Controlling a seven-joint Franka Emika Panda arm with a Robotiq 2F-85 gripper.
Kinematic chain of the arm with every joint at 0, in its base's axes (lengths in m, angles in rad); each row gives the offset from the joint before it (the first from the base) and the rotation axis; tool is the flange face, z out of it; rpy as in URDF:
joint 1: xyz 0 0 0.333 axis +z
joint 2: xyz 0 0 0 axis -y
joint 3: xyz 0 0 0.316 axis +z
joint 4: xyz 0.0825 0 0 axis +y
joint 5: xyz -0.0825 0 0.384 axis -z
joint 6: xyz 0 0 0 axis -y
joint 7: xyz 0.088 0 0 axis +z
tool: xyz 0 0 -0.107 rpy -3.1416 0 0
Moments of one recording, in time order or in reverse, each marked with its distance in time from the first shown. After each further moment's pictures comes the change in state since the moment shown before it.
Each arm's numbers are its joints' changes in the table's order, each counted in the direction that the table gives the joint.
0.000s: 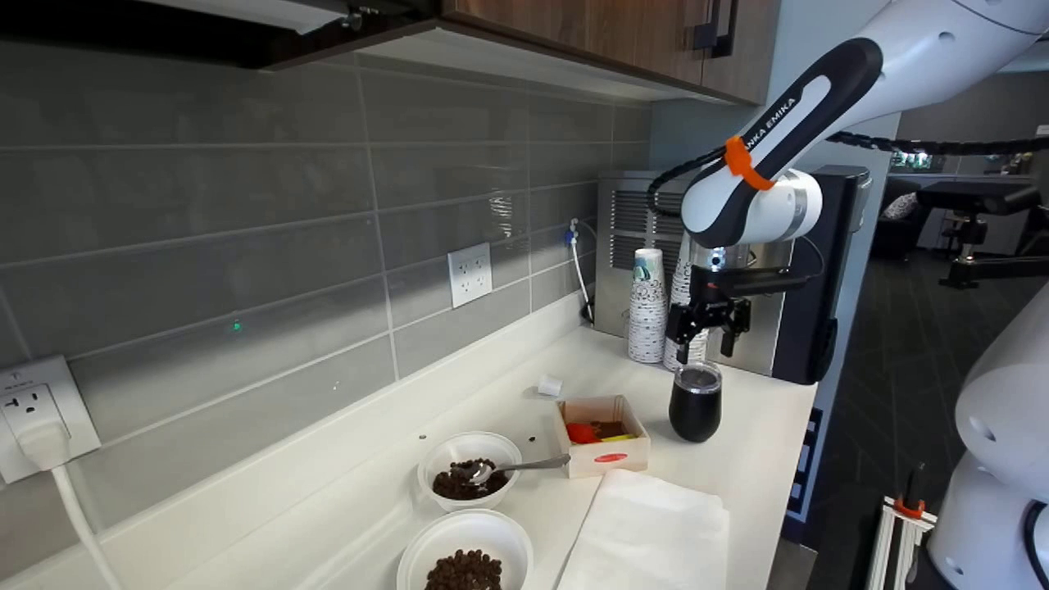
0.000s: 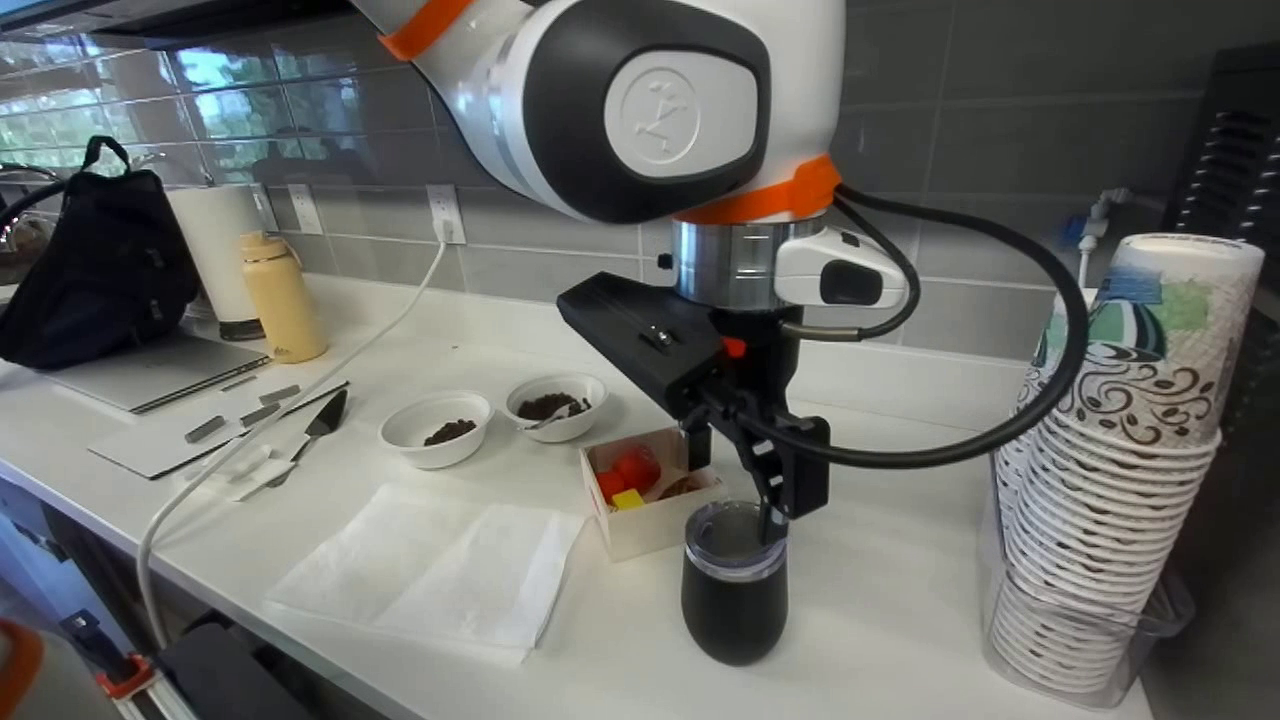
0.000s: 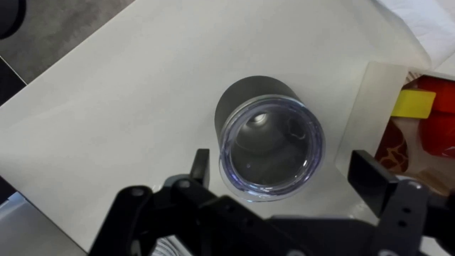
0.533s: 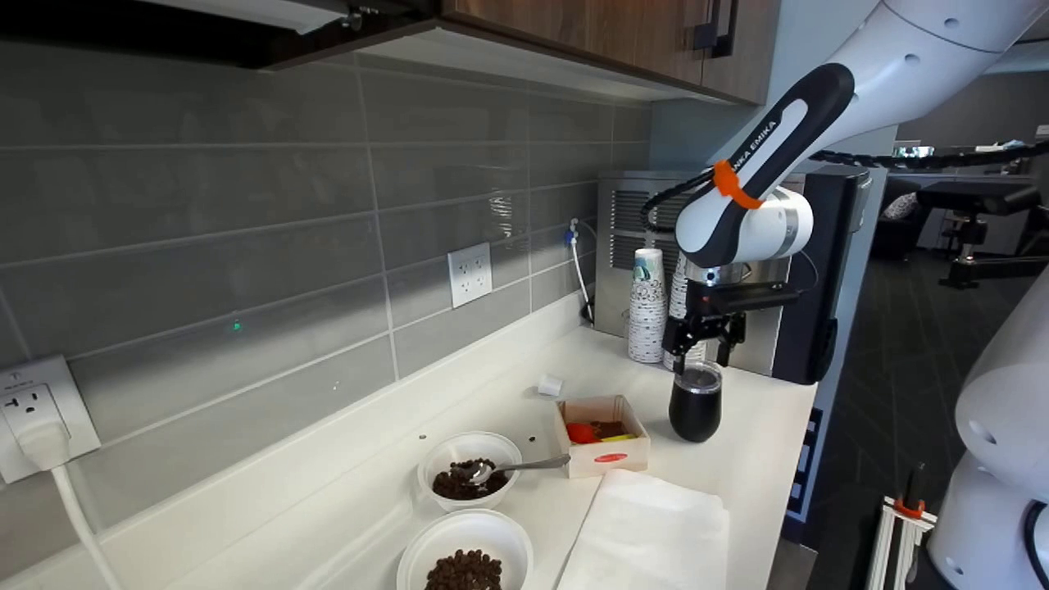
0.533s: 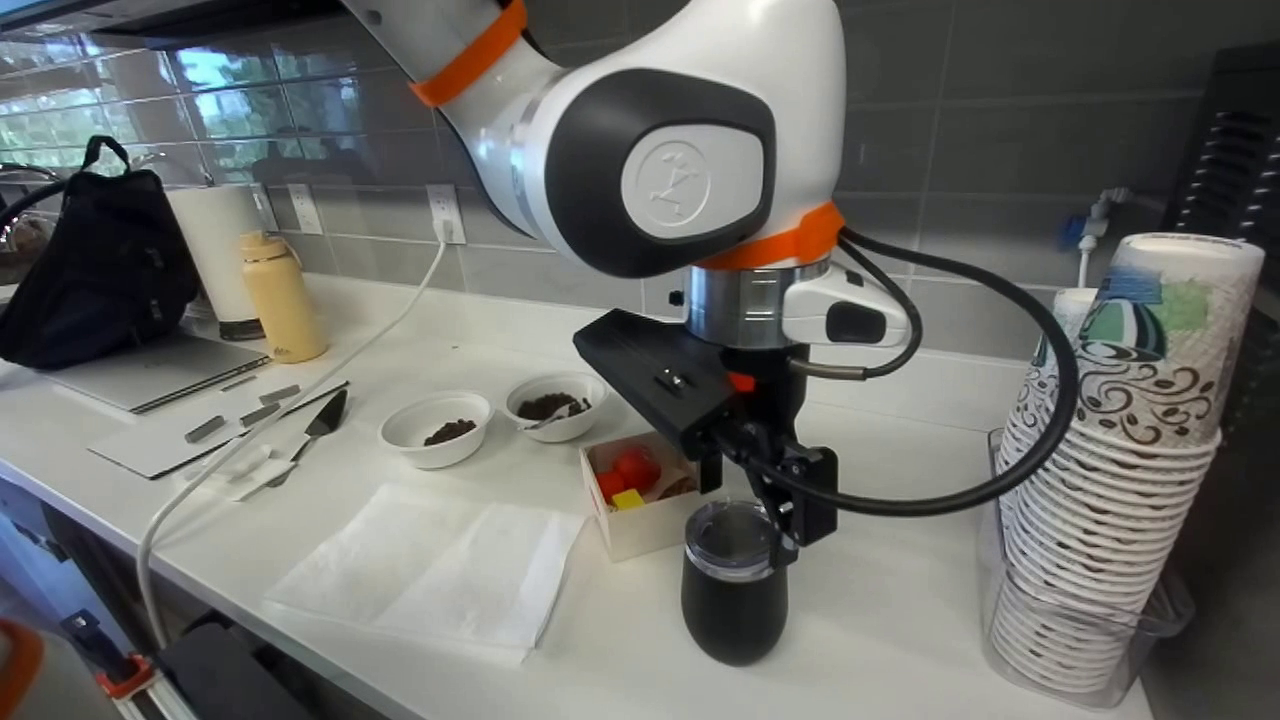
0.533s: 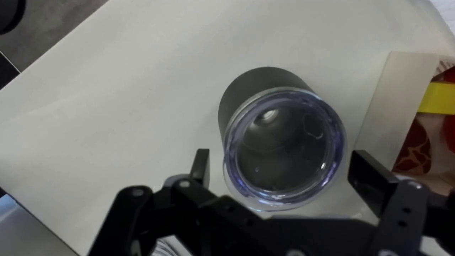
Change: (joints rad) arm 0.001 -0.080 0.000 0.002 -0.008 0.093 0.000
